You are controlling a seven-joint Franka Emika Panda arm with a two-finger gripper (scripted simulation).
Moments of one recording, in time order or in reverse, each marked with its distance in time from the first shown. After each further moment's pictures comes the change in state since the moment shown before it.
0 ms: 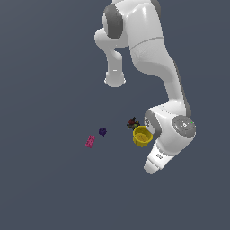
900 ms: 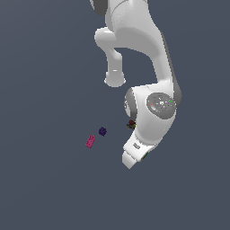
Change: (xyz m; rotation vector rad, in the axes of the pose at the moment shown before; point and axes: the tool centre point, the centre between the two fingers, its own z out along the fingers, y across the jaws) arm -0.069 0.067 -0.091 0.000 -0.001 0.000
